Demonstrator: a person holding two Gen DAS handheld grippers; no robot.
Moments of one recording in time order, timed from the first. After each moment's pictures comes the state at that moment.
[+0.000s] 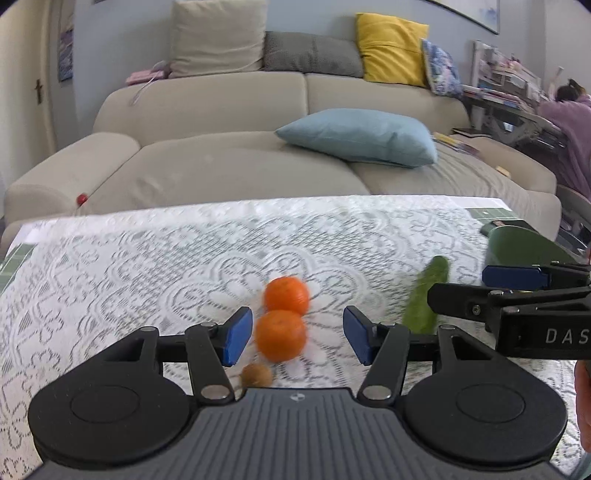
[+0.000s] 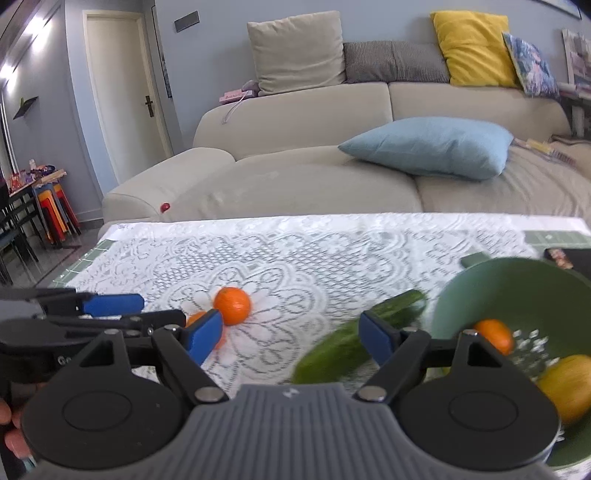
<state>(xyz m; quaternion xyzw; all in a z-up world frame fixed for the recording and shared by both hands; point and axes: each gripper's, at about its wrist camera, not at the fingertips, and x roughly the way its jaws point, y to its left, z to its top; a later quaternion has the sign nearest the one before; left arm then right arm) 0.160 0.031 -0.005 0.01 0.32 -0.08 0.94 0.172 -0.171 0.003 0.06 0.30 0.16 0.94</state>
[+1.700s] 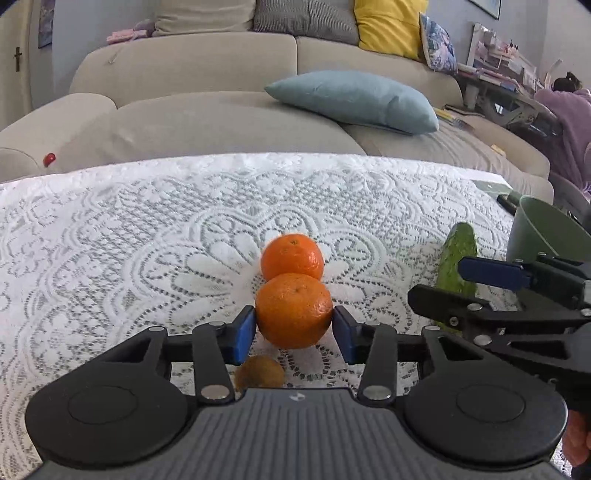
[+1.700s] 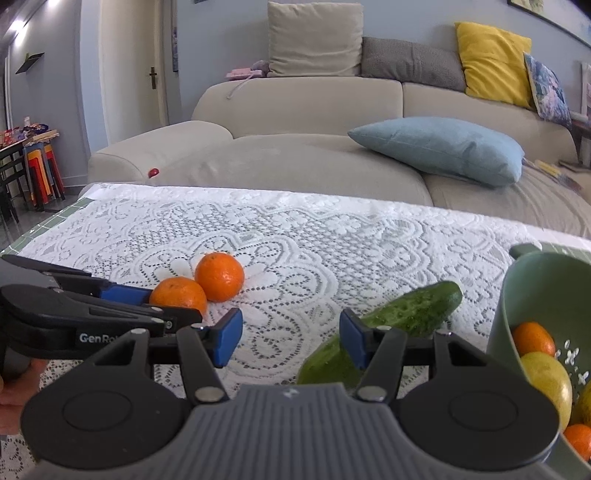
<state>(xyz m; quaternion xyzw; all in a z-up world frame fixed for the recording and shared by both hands) 0.201 0.049 -0.052 0.00 0.36 -0.12 0.93 0.193 -0.131 -0.044 -0.02 0.29 0.15 0.95</state>
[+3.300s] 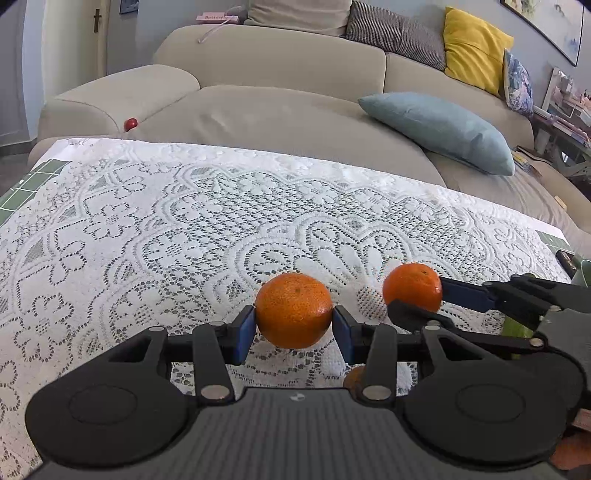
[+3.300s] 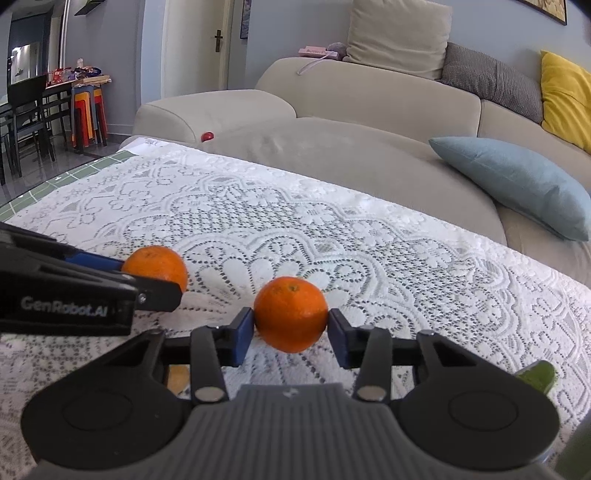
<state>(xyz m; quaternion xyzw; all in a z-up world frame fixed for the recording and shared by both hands) 0.204 0.103 -0.047 -0.07 0.37 -0.01 0.93 0.237 -0.055 -0.053 -0.10 0.30 0.23 0.92</state>
